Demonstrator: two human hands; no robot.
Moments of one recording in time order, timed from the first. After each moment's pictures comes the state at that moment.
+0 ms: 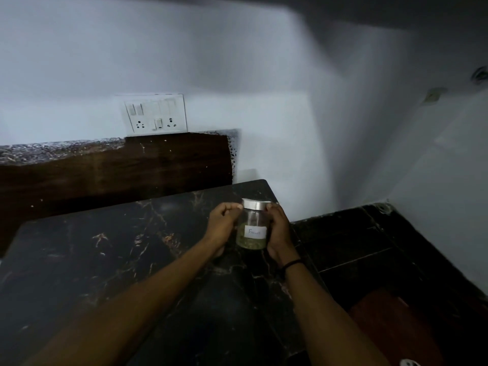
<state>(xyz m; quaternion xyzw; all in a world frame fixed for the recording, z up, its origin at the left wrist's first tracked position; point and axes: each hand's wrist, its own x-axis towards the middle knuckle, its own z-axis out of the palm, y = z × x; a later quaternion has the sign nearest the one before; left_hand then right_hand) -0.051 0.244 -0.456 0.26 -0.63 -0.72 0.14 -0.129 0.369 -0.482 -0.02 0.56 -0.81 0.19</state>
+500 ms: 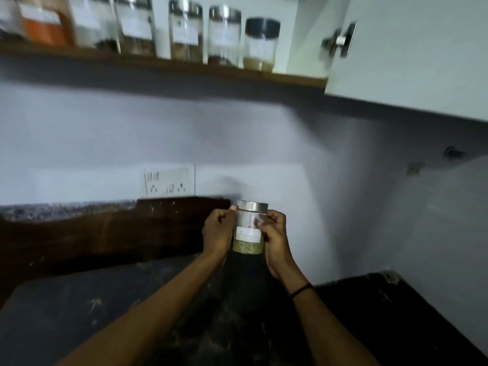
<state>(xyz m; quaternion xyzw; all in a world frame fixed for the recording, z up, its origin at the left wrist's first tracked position) -0.075 0.221 -0.331 0.25 -0.66 -0.63 0.34 -0.138 0.340 -0.345 -0.20 0.58 -0.78 0.14</state>
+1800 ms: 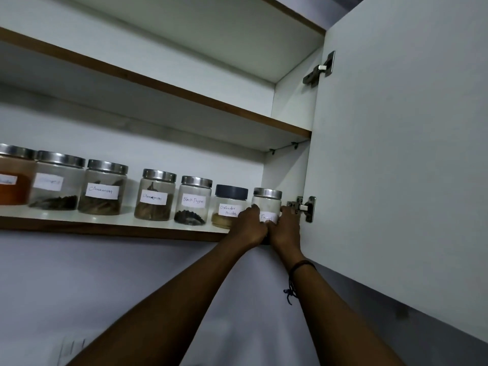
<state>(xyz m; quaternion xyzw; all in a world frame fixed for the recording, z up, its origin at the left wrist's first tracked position) -0.275 0.201 0.017 0.05 -0.89 -0.30 0.34 -0.339 0.287 0.004 -0.26 0.77 -0.51 -0.27</state>
